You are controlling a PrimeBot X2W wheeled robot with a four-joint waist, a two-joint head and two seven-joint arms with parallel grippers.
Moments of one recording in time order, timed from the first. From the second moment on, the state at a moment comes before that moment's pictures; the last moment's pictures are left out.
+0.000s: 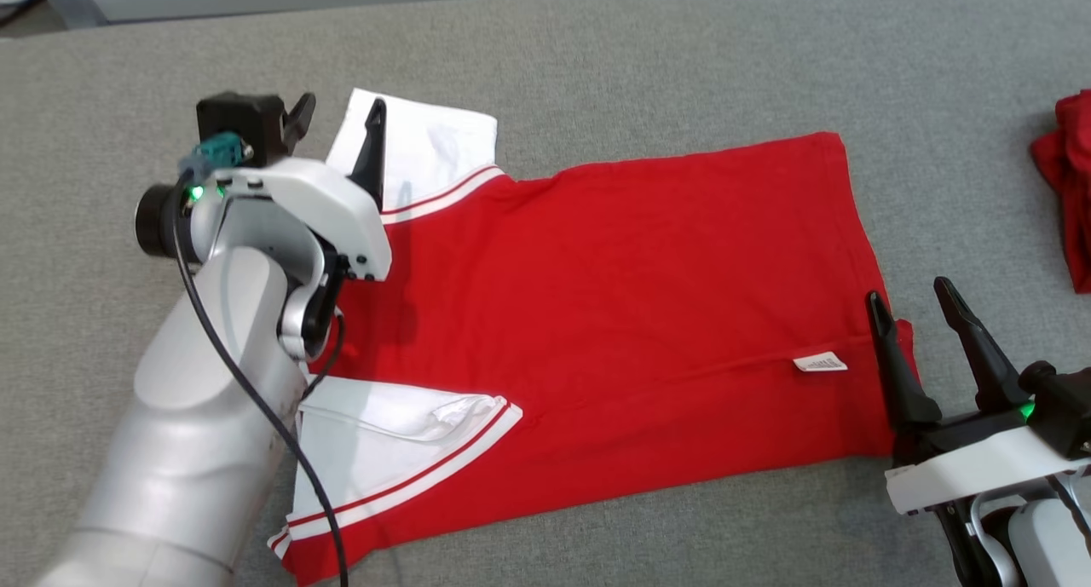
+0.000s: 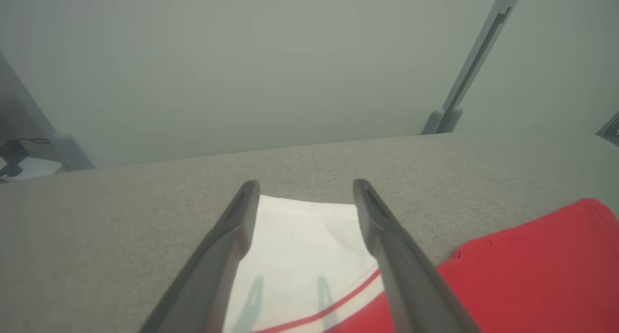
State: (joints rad) left arm -0.79 0.15 -0.38 0.66 -0.48 0.08 -0.01; right arm -0.17 -0.24 0.15 0.15 0.36 0.13 -0.25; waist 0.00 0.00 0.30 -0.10
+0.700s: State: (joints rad) left arm -1.16 0.14 -0.41 1.13 -0.48 0.02 0.05; right arm -0.26 -0.25 0.19 0.11 0.36 0.13 -0.25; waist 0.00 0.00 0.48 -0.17
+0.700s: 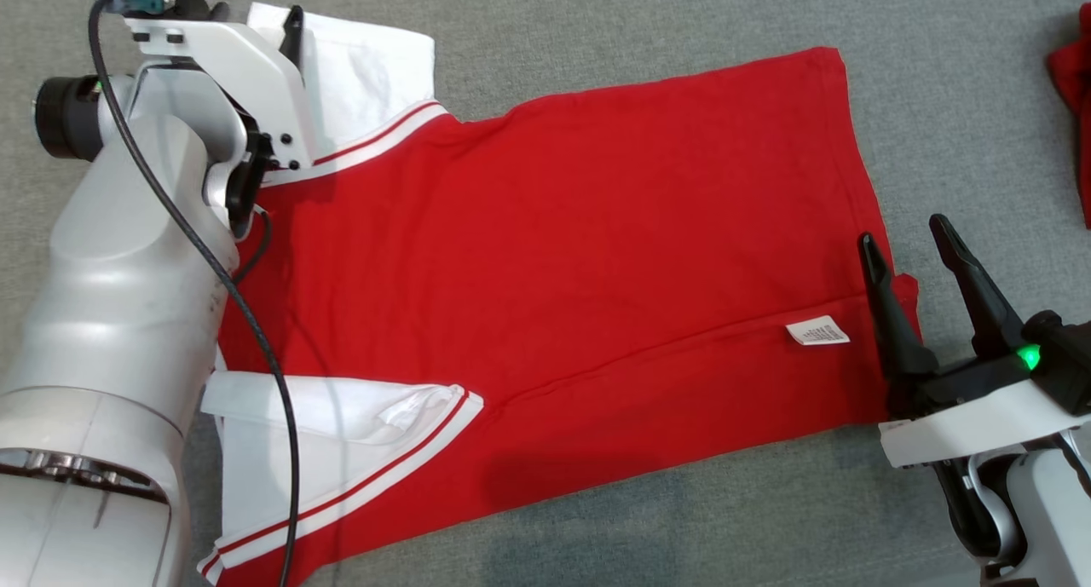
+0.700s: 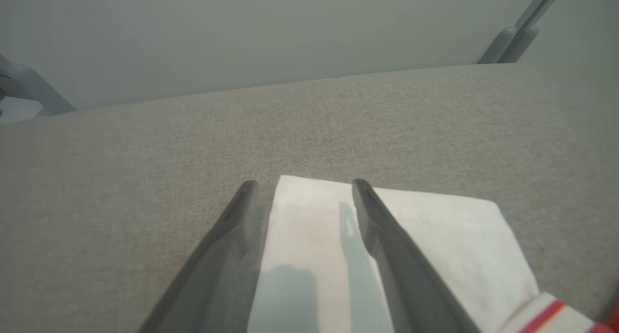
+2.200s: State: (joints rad) left arm -1.28 0.14 -0.48 1.29 -0.48 -0.07 -0.03; right arm -0.33 -0.30 0.23 0.16 0.47 0.13 -0.25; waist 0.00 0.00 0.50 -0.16
